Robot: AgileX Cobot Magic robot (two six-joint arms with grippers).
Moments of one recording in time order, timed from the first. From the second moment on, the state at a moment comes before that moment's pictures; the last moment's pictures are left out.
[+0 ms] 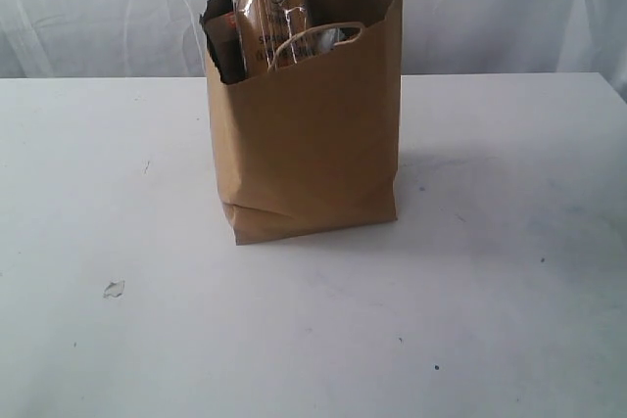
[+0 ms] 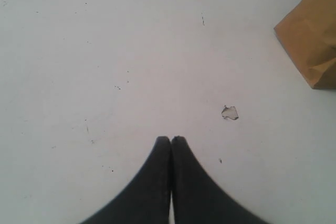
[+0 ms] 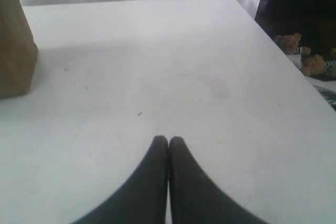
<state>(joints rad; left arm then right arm) -0.07 0.01 0.02 -0.10 0.42 -0.08 -0.09 0.01 -0.02 0.02 0.40 0.02</state>
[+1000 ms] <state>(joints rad) -0.07 0.01 0.02 -0.10 0.42 -0.08 -0.09 0.01 0.00 0.02 0.34 -0.09</state>
